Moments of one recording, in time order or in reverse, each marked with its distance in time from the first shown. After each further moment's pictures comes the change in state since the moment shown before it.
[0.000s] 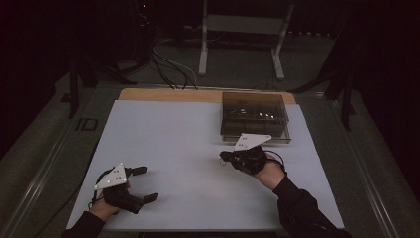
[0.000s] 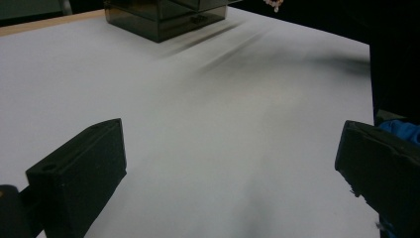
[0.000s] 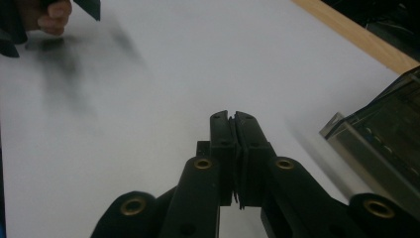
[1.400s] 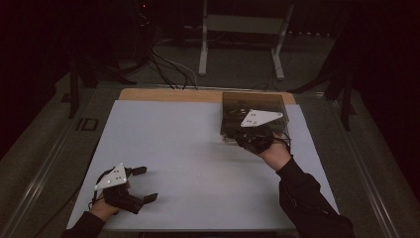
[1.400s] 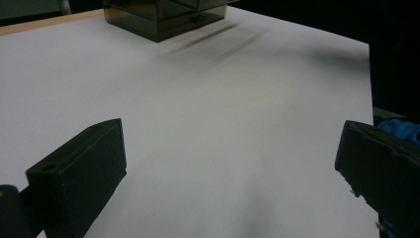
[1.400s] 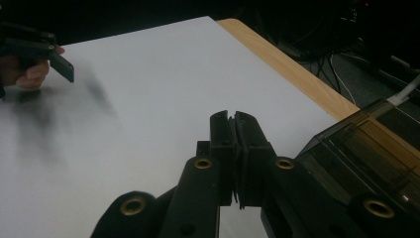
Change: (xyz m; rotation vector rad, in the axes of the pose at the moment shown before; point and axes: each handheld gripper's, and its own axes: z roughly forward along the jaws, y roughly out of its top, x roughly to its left) left arm 0.000 0.000 0.000 0.002 -0.001 0.003; right arm -0.032 0.043 -0.025 -0.095 -0.073 0.001
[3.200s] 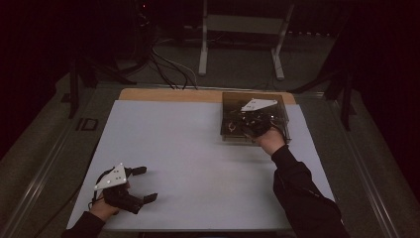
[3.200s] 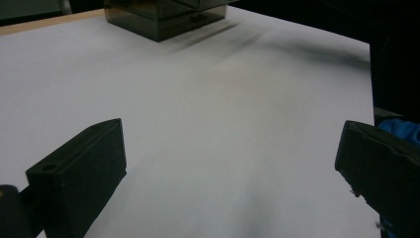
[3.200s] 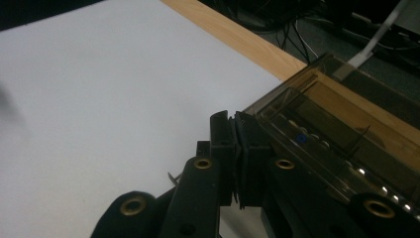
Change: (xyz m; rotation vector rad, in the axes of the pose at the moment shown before) left arm 0.000 -0.001 0.000 -0.001 -0.001 -0.003; right arm -0.056 -0.019 0.045 0.081 -0.120 0.126
